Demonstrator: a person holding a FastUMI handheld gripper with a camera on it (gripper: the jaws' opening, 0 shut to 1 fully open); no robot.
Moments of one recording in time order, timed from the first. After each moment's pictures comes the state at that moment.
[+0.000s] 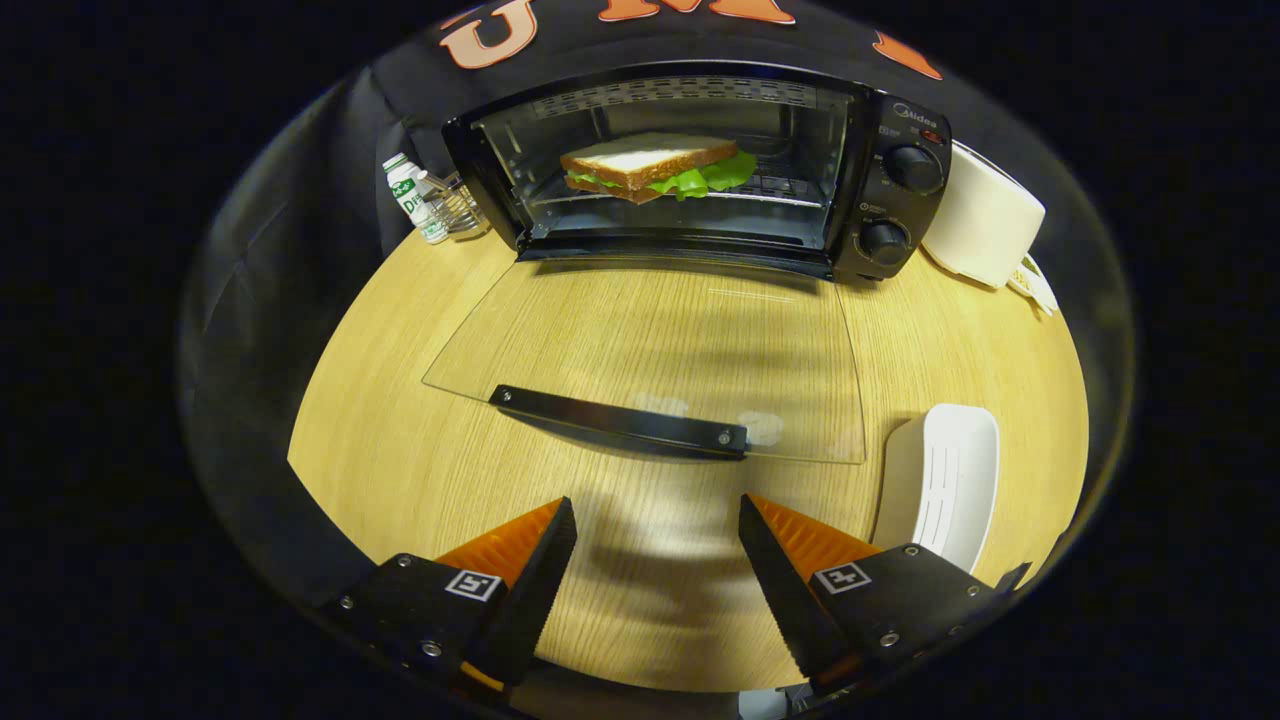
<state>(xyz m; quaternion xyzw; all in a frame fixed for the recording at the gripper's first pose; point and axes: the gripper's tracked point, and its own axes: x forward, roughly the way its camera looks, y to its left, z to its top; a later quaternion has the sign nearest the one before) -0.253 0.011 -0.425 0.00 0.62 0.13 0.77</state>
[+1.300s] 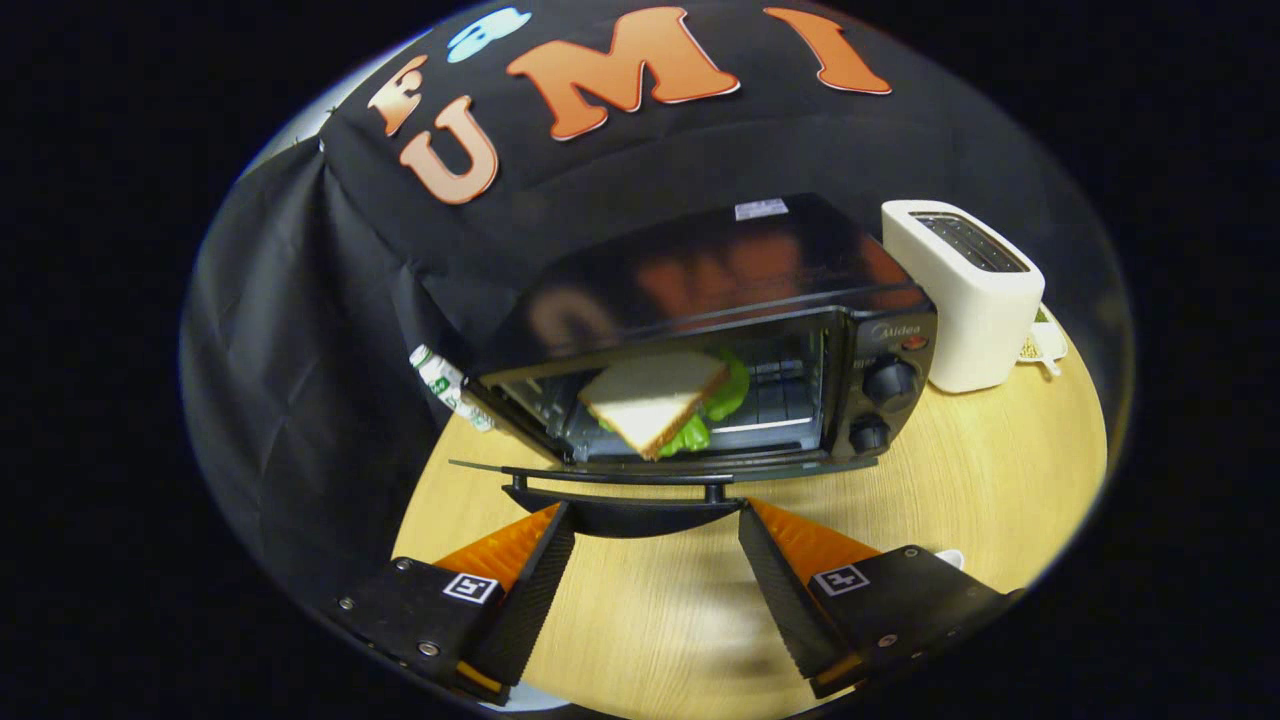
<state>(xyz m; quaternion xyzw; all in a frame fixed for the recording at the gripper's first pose) -0.097 0.018 -0.326 0.16 0.48 0.12 0.85</state>
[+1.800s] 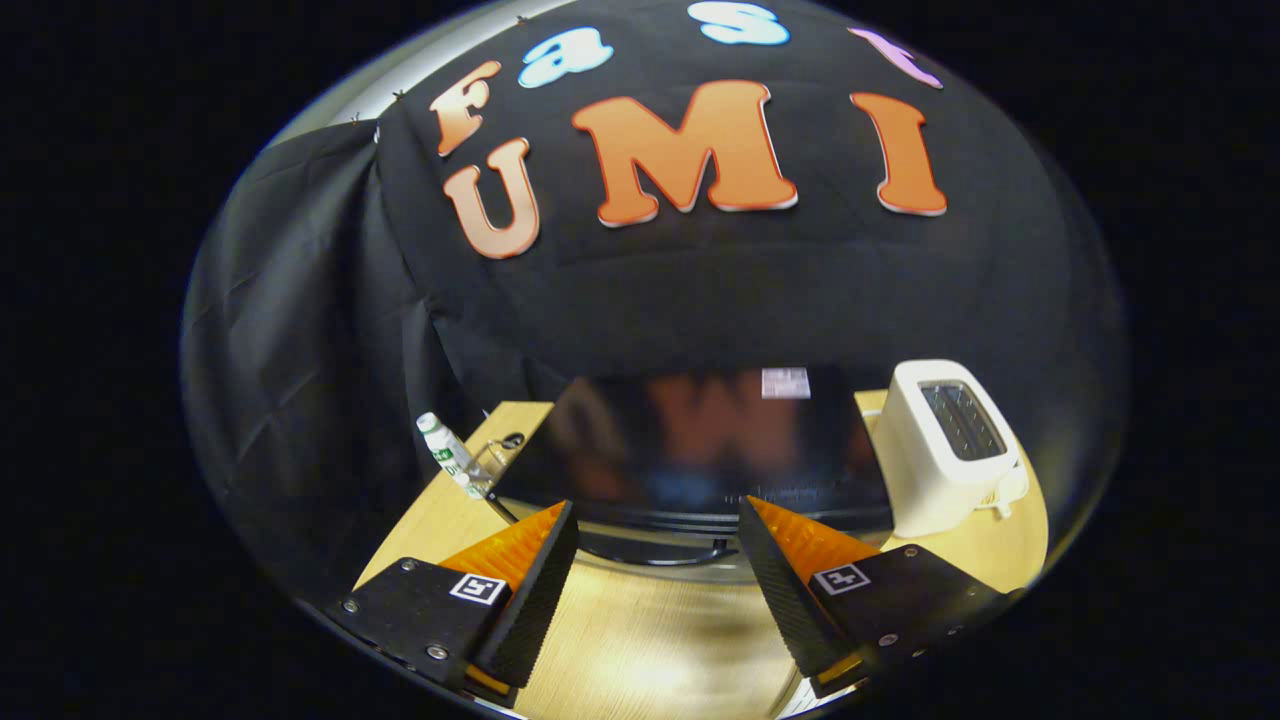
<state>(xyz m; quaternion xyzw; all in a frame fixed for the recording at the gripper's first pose) -0.005 0.010 -0.220 0.08 0.35 0.14 0.92</state>
